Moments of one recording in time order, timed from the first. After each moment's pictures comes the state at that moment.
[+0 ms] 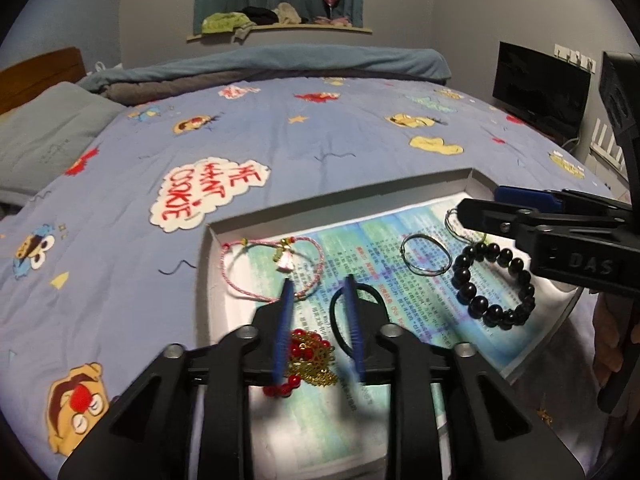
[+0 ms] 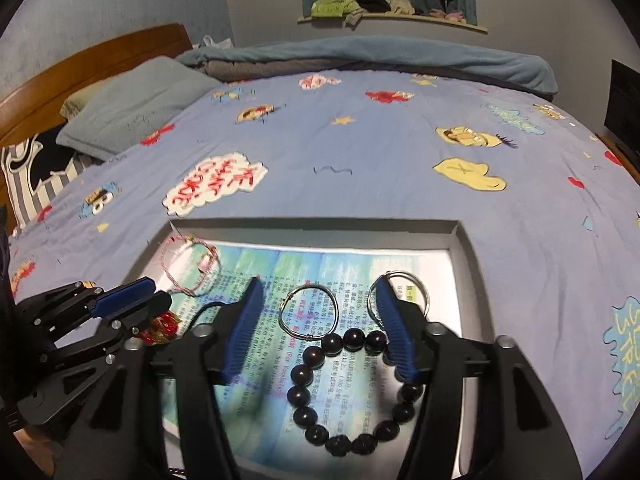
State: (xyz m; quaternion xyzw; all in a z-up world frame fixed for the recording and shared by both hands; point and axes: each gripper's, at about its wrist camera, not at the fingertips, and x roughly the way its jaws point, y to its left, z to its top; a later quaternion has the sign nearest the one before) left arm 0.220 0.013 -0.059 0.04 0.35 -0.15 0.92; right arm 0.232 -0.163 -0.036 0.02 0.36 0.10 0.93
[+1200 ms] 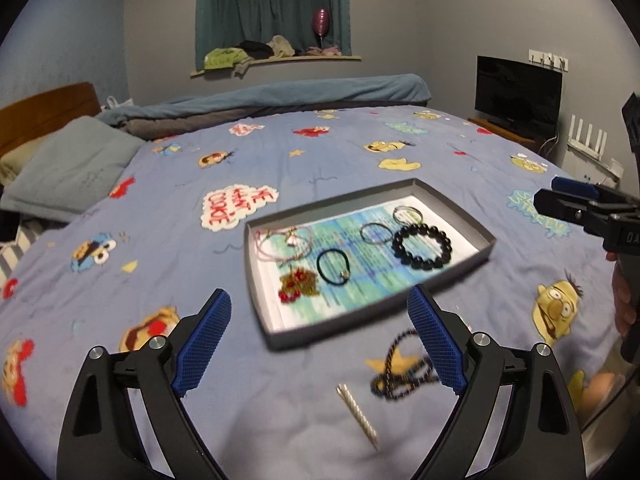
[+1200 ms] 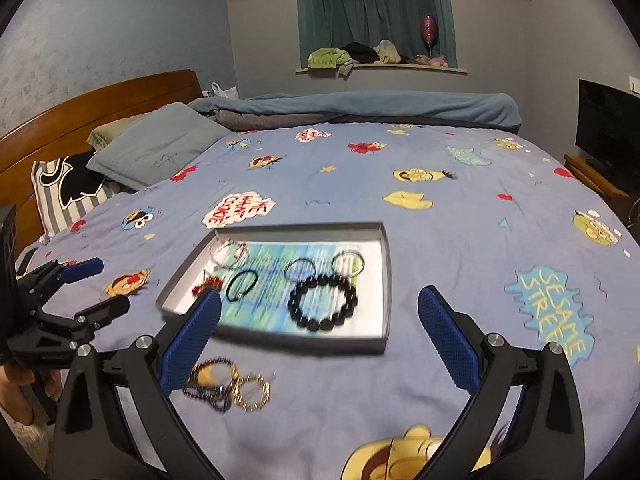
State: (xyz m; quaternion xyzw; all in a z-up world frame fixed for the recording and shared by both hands) left arm 0.078 0.038 0.001 0.07 0.30 -0.16 0.94; right arm 0.066 -0.210 0.023 0.03 0.29 0.10 0.95
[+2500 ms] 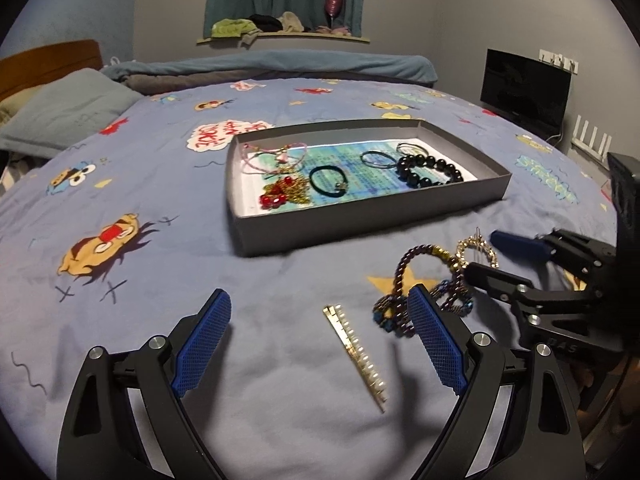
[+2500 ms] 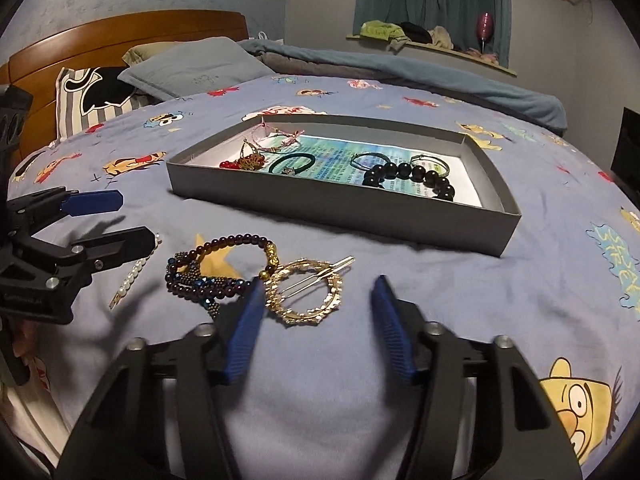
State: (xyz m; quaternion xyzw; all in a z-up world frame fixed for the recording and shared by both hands) left arm 0.068 0.041 -0.088 0.03 0.33 -0.16 0.93; right arm 0.063 -0.140 -0.105 -0.06 0.33 0.15 0.93
